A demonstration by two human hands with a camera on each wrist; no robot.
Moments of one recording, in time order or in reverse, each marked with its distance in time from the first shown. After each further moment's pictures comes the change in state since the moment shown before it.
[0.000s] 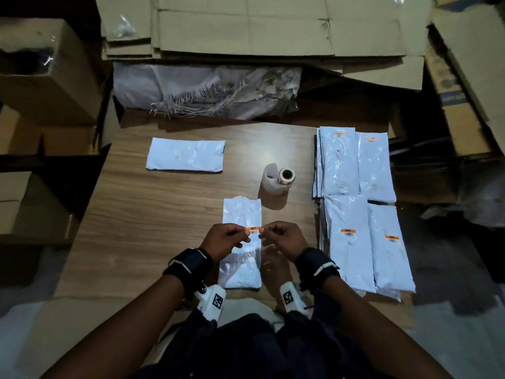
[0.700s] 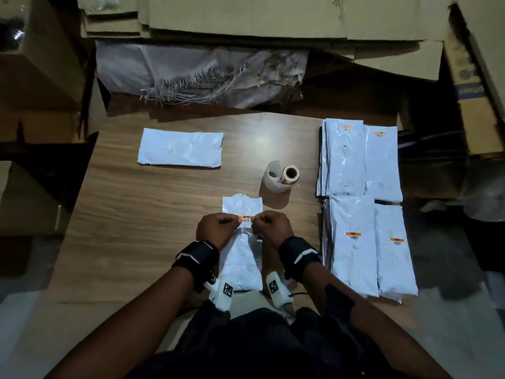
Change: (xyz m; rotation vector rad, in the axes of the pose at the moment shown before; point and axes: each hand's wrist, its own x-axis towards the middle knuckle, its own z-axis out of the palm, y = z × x) left_hand 0.050 -0.020 -0.011 0.028 0.244 -0.106; right_hand 0.047 -0.005 0.030 -0.099 0.129 0.114
